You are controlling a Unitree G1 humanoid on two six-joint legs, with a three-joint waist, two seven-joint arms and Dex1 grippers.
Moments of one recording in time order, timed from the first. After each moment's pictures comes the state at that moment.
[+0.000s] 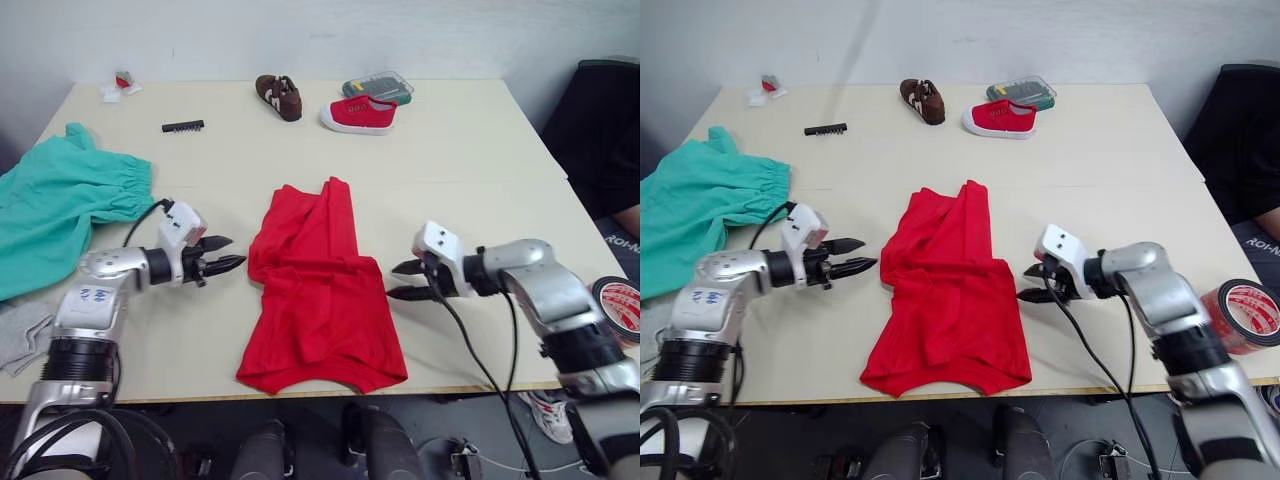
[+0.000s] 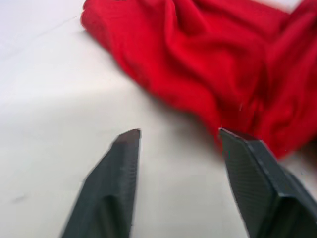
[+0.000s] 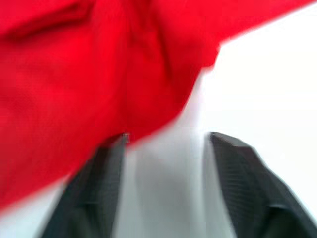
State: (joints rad) left arm -0.48 0.80 0.04 0.24 -0.21 0.25 -0.98; right arm -0.49 -0.82 0.16 -0.06 0.19 0.53 1.17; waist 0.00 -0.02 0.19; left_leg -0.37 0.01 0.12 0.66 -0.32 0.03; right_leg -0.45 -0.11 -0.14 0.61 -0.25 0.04
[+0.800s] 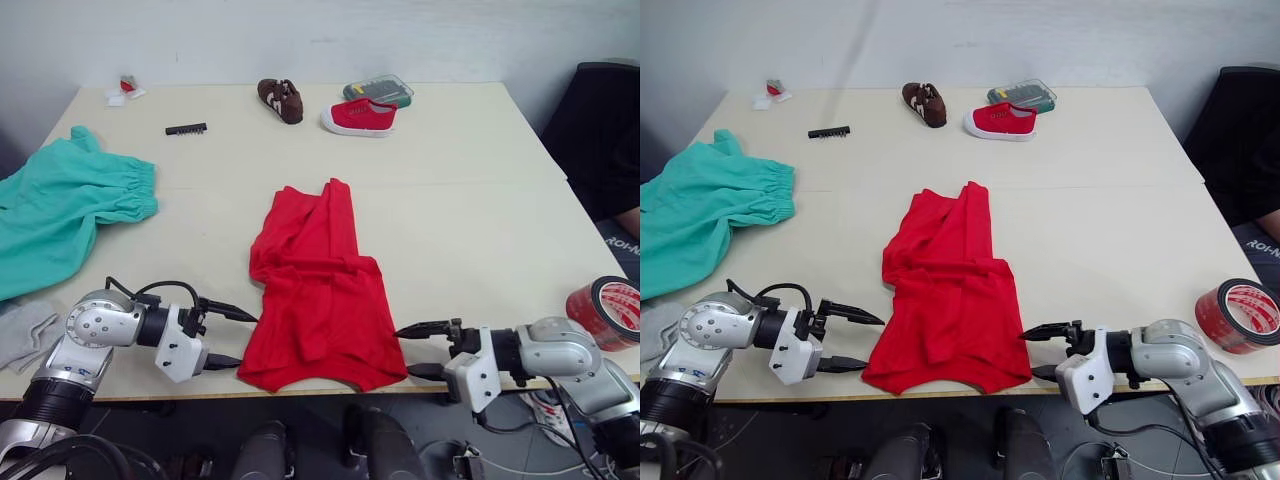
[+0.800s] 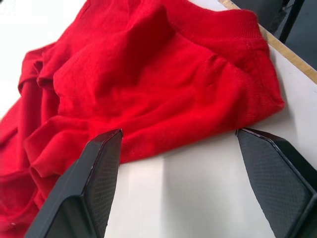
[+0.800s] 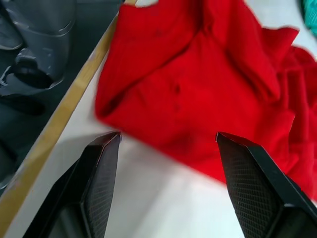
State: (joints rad) left arm -0.30 0.85 -0.13 0.29 -0.15 -0.91 -1.29; right arm -0.15 -0.82 0.18 0.00 -0.07 -0.76 1.05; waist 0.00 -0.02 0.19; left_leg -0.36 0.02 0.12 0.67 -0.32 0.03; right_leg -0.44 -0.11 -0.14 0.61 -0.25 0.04
